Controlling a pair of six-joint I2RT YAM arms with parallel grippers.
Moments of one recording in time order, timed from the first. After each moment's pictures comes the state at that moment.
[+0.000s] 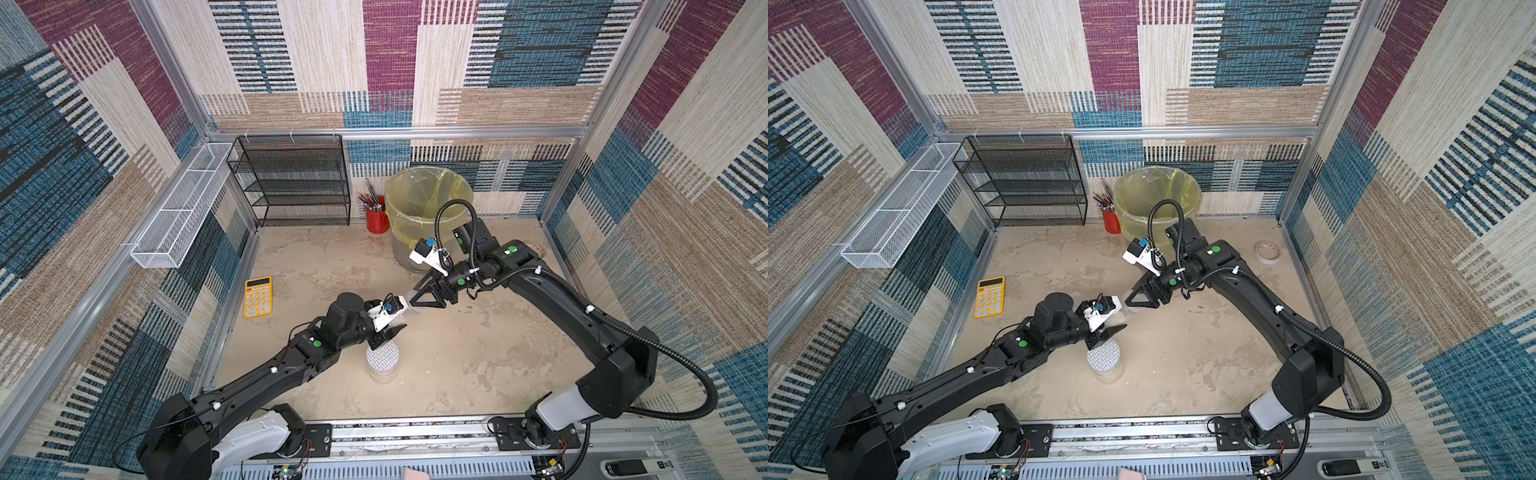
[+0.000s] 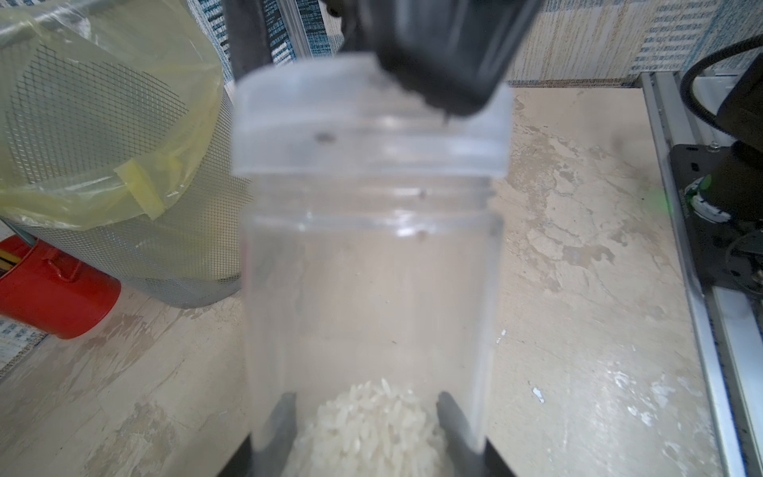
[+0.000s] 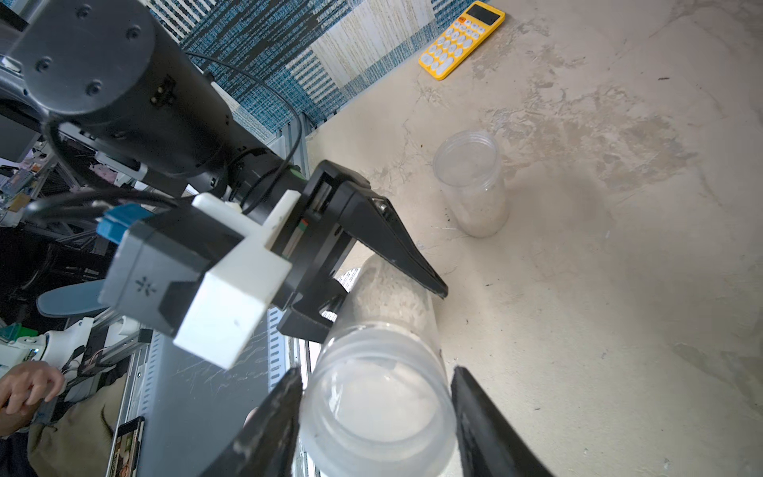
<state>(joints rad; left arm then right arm) -0.74 1.09 0.65 0.00 0.22 0.37 0.54 1.53 1.49 -0.94 -0.86 -0.28</state>
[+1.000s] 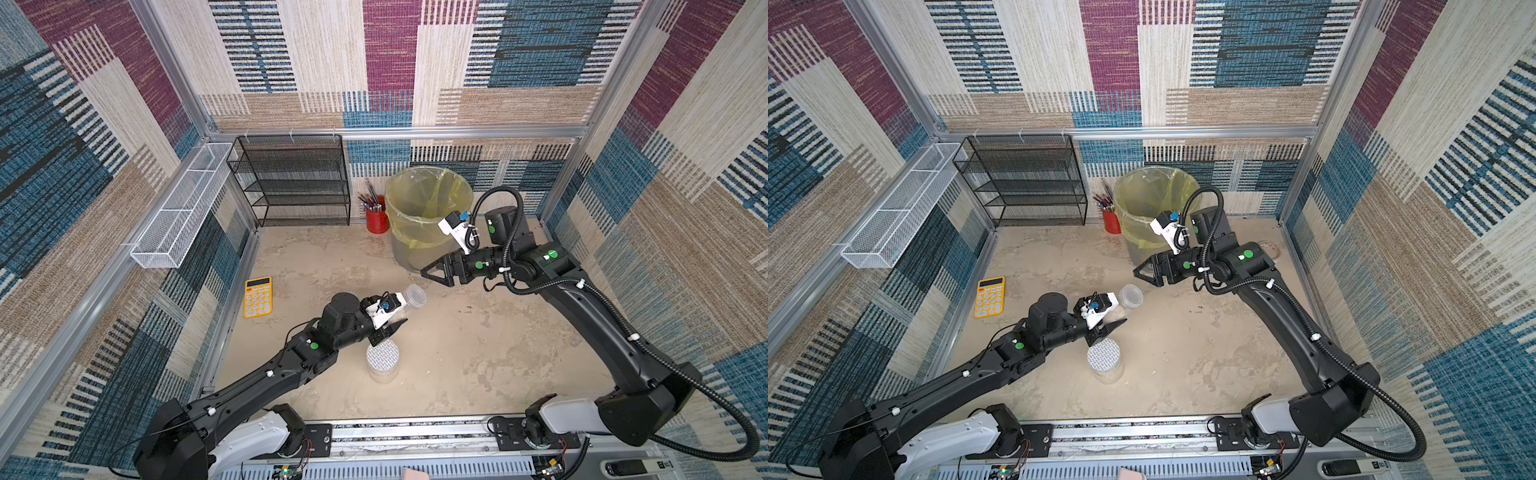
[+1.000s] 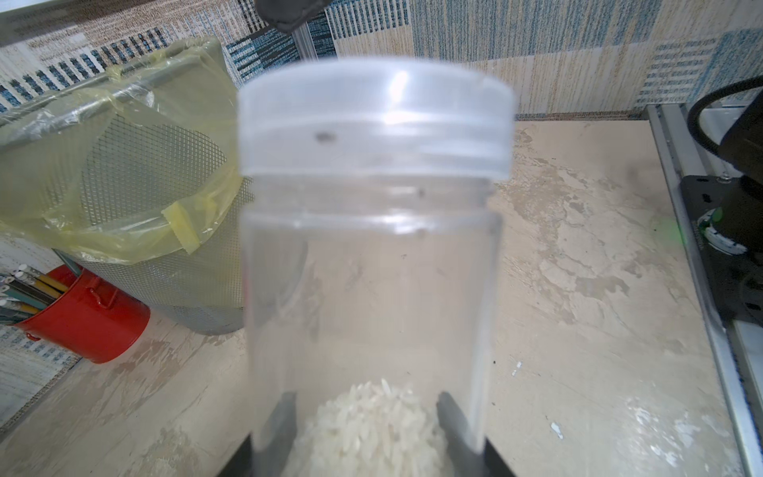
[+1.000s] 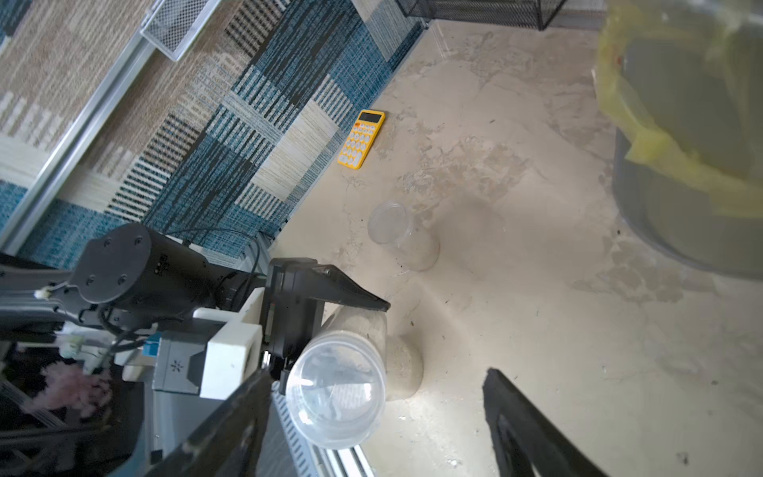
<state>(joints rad) -0.74 1.06 0.64 0.06 0.20 0.37 0.47 1.36 1.50 -0.85 -0.65 0.28</state>
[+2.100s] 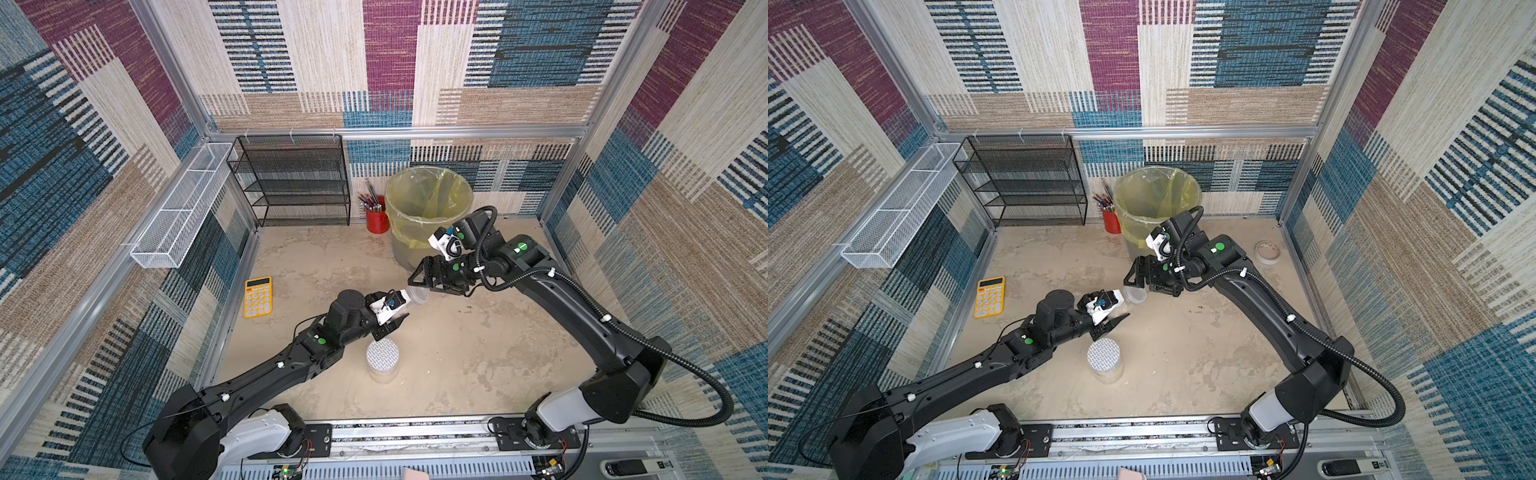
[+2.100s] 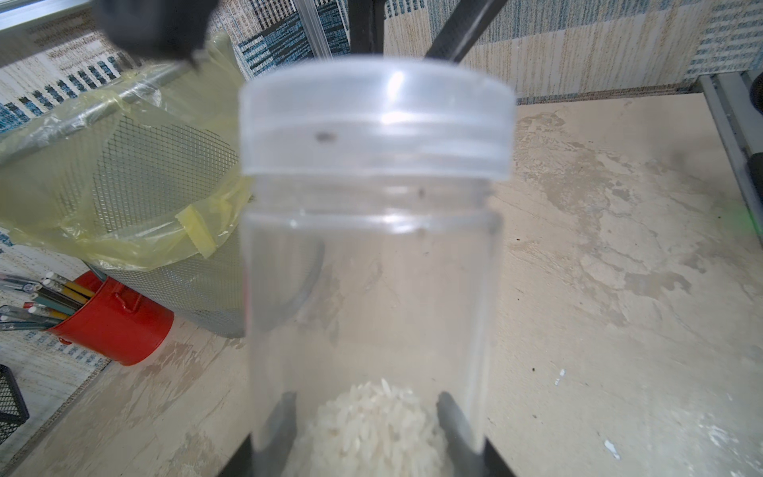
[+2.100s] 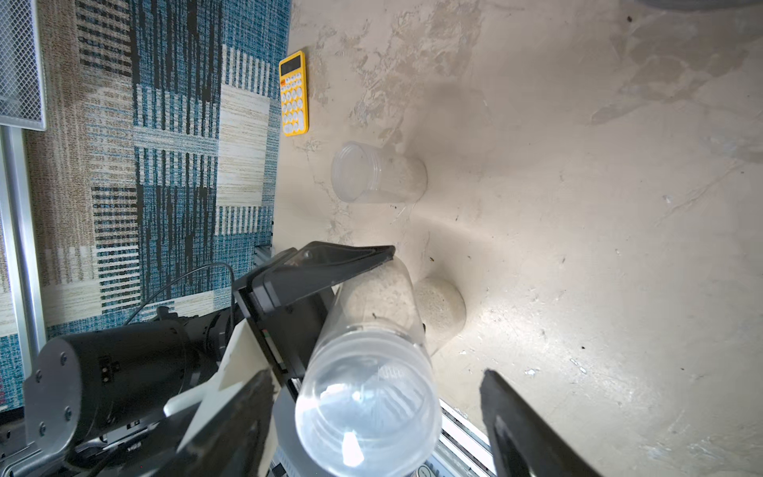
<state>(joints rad) -0.74 1.14 0.66 0.13 0.16 0.42 0.60 1.51 1.63 -1.04 -0.49 0.63</state>
